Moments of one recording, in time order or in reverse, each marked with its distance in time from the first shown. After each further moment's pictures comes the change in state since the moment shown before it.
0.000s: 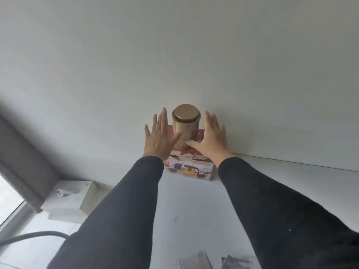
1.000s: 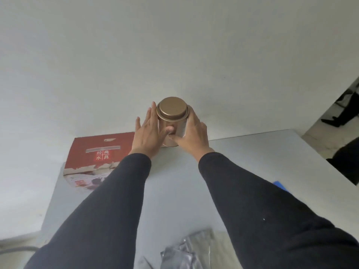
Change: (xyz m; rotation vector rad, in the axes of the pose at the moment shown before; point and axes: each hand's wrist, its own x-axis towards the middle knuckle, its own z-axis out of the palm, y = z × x) left_hand 0.003 0.191 0.061 -0.189 -0.135 0.441; right_hand -0.060 0.138 -0.094 -0.029 0.437 0.239
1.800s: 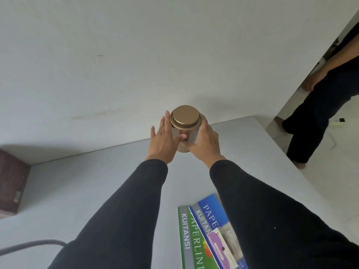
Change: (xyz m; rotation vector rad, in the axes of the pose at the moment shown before) left_hand 0.116 0.256 0.287 -0.003 -0.247 -0.072; right_hand 0.037 0.373 -0.104 0.009 -0.076 0.198
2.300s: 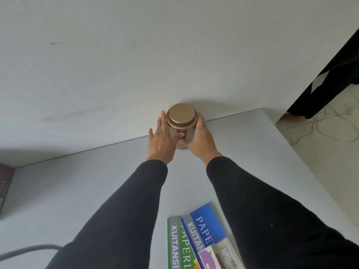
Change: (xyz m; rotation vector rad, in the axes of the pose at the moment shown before) left_hand 0.042 0.006 0.054 0.002 -0.038 -0.149; right_hand 0.035 0.051 0.031 0.284 -0.192 0.092
